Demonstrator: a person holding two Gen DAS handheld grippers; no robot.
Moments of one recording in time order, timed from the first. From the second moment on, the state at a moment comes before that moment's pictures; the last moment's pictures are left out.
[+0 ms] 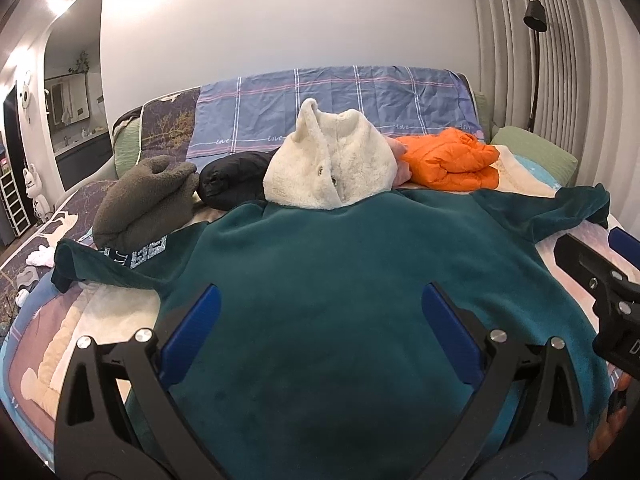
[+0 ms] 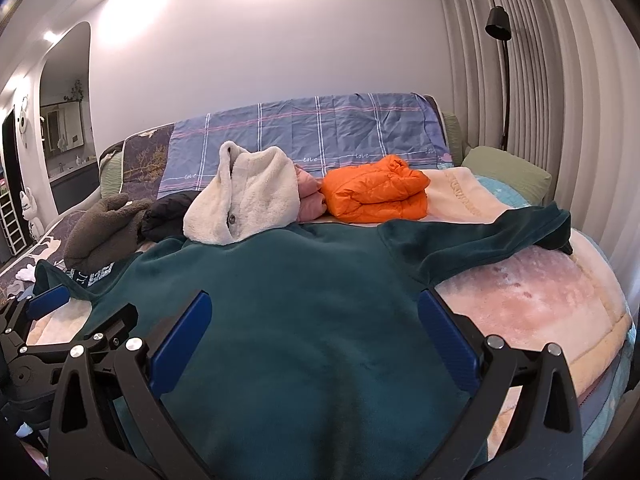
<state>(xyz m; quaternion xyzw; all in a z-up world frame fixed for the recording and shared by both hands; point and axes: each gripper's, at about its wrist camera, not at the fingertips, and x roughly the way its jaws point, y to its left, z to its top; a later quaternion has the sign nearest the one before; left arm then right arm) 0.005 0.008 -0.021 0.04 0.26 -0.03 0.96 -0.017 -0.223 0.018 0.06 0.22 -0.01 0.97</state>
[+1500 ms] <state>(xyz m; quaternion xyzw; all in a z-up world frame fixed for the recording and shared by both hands) 0.006 0.004 -0.030 0.06 0.27 -0.01 0.96 -0.008 -0.226 0.004 0.06 0.25 -0.02 0.97</state>
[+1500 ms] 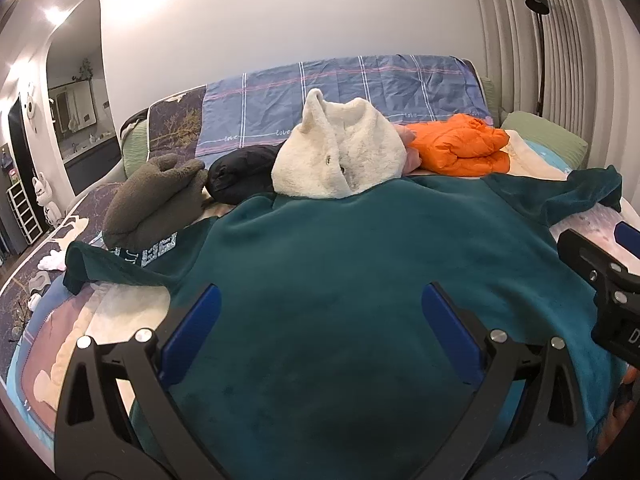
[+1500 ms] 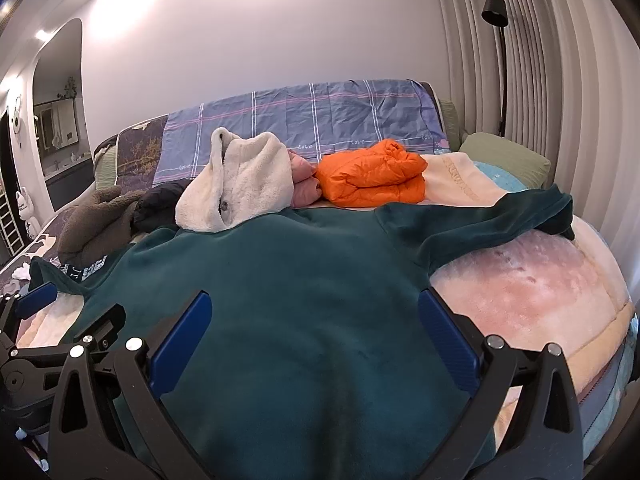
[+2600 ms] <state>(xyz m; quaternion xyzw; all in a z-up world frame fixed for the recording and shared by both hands) 0.044 0.022 -0.001 0.07 0.29 -0.04 0.95 0.035 -0.222 0.042 0.01 0.26 -0.01 0.97</state>
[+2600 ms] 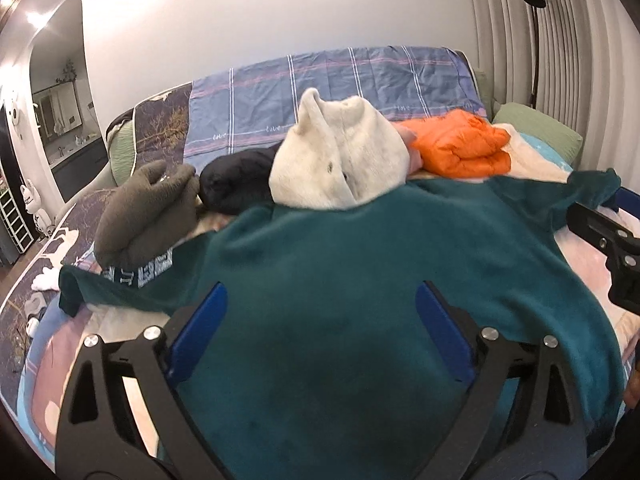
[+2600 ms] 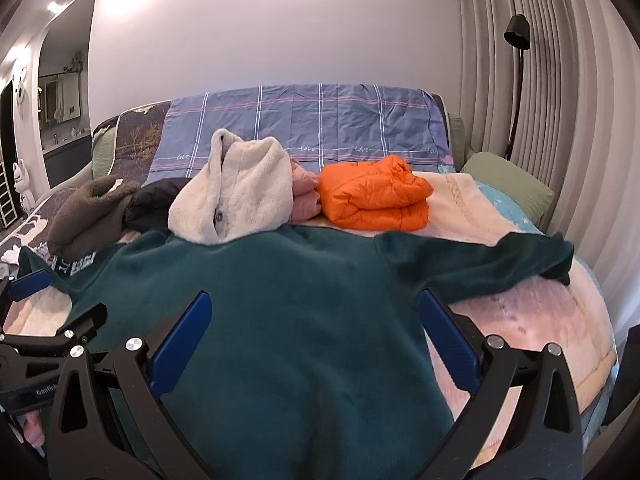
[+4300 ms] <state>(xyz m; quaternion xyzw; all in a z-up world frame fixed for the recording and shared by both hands) 0.482 0.080 -0.007 0.00 0.37 0.06 0.93 0.431 -0.122 0.030 -0.08 0.33 0.09 0.94</state>
